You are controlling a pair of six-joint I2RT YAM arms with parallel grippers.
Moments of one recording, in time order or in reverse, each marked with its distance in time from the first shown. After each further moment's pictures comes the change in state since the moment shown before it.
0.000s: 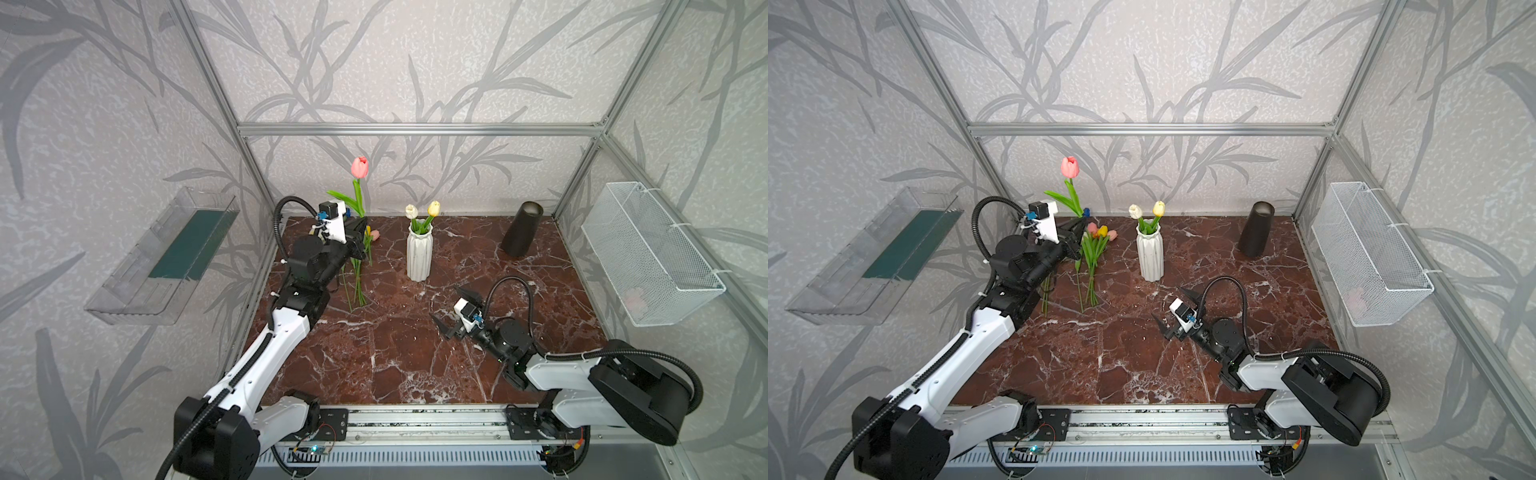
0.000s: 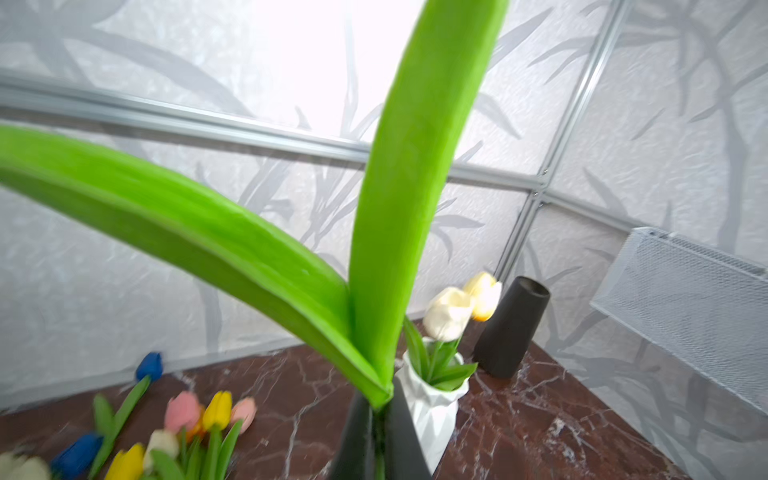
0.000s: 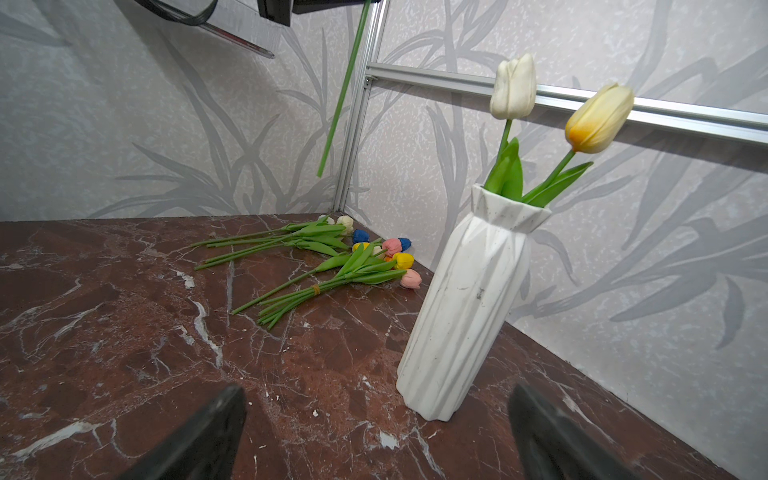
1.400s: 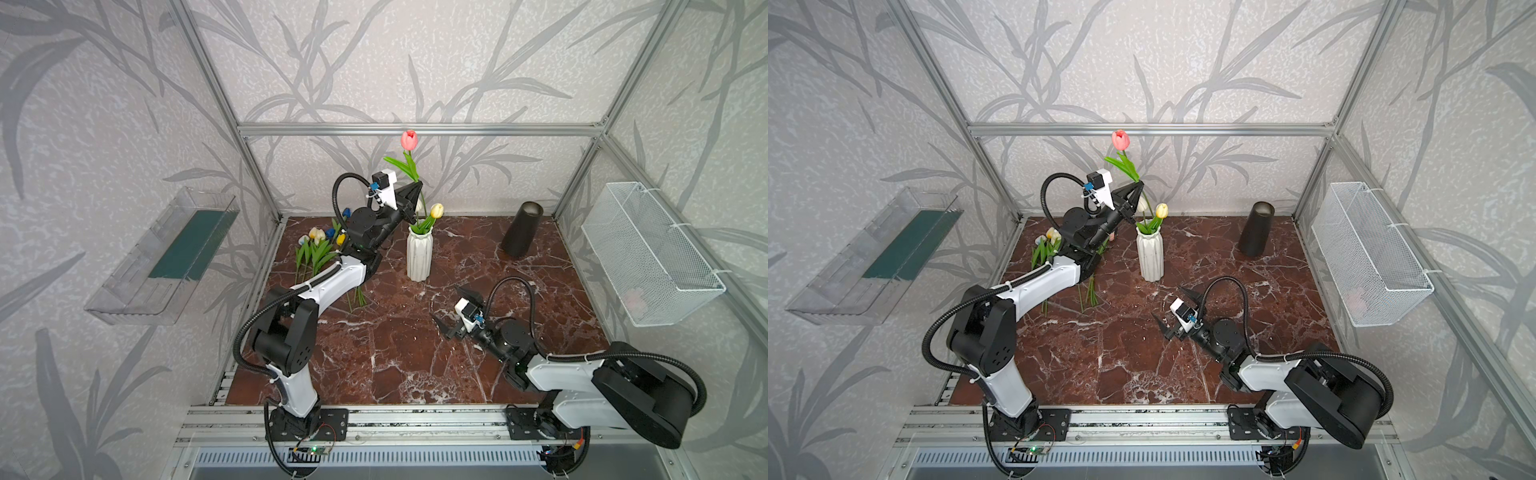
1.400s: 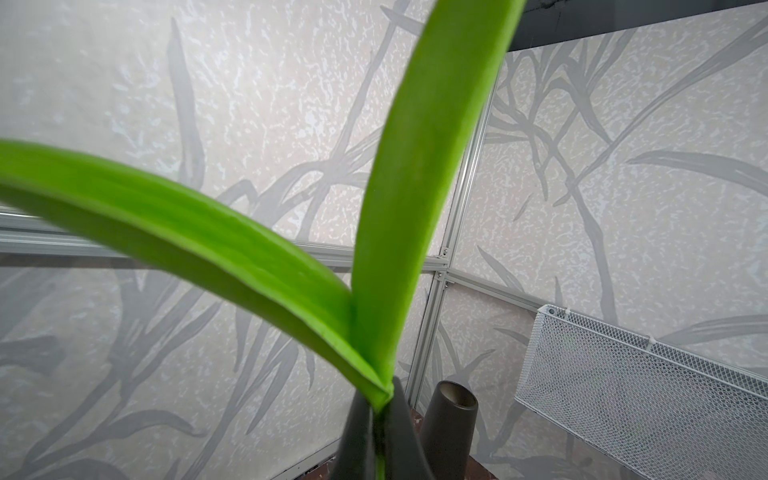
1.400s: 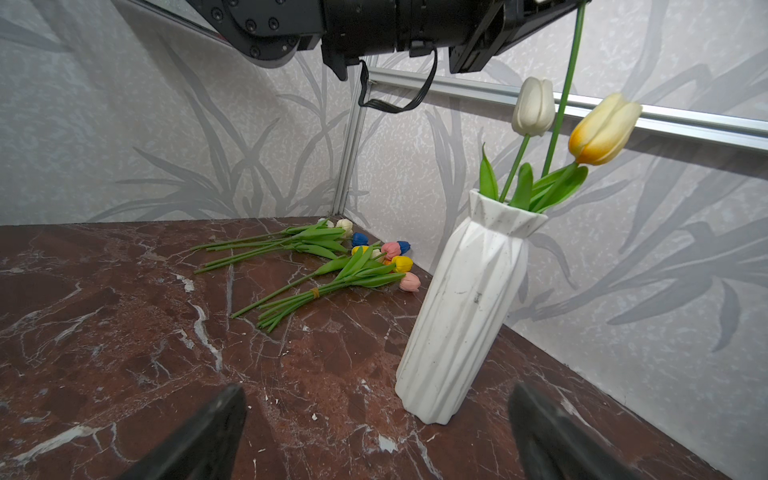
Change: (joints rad) left arm -0.178 0.621 0.421 0.463 0.010 -0.104; right arm 0.000 -0.019 0.000 -0.012 -0.001 -0.001
